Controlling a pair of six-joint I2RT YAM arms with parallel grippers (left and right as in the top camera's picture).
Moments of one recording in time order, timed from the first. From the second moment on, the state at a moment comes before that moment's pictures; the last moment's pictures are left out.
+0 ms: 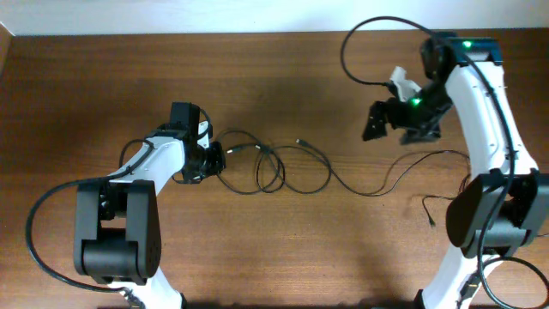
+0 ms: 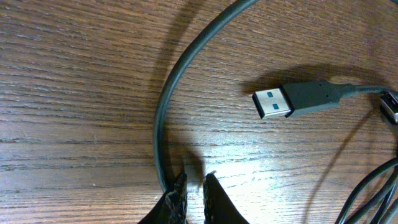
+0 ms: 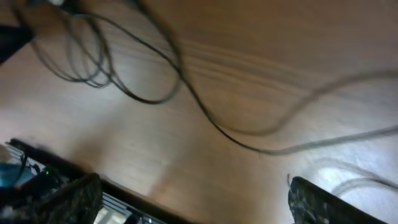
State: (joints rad) left arm -0.05 1.87 1.08 -0.57 0.24 -0.30; right arm 0.02 2.02 1.91 -1.53 -0.41 -0.12
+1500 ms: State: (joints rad) left arm -0.06 1.87 1.08 -0.57 0.24 -0.30; right arm 0.43 2.08 1.39 -0.48 -0.34 -0.14
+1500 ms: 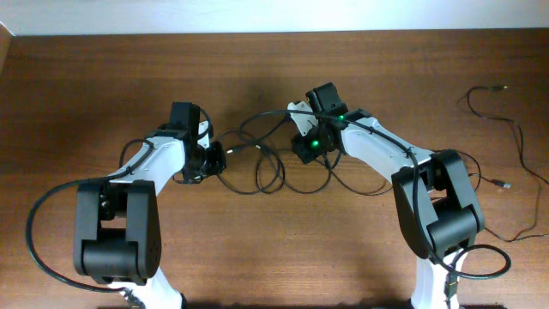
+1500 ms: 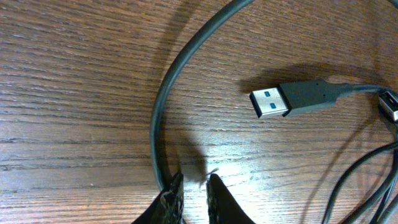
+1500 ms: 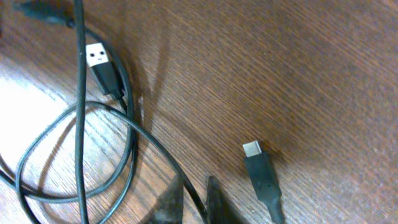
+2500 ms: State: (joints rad) left arm -0.06 1.87 1.08 -0.57 0.24 -0.30; right arm 0.43 2.01 1.45 -0.61 -0.38 -0.29
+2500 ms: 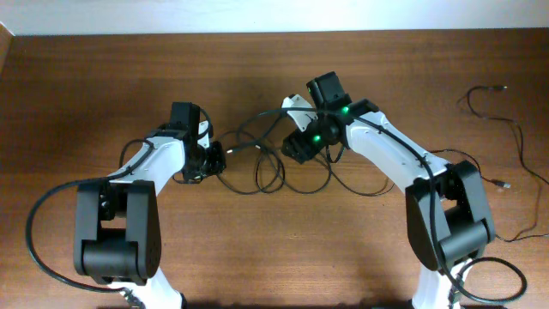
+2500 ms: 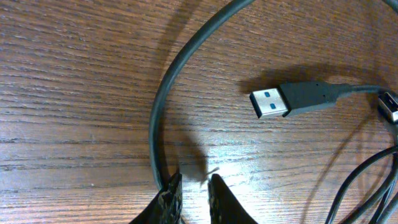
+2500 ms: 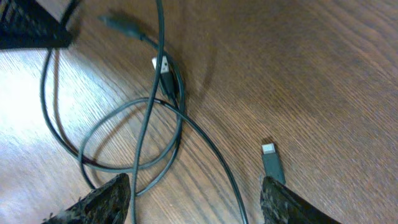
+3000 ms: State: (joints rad) left arm -0.06 1.87 1.08 -0.57 0.24 -0.30; right arm 0.44 2.14 1.45 -0.52 -0.38 -0.38
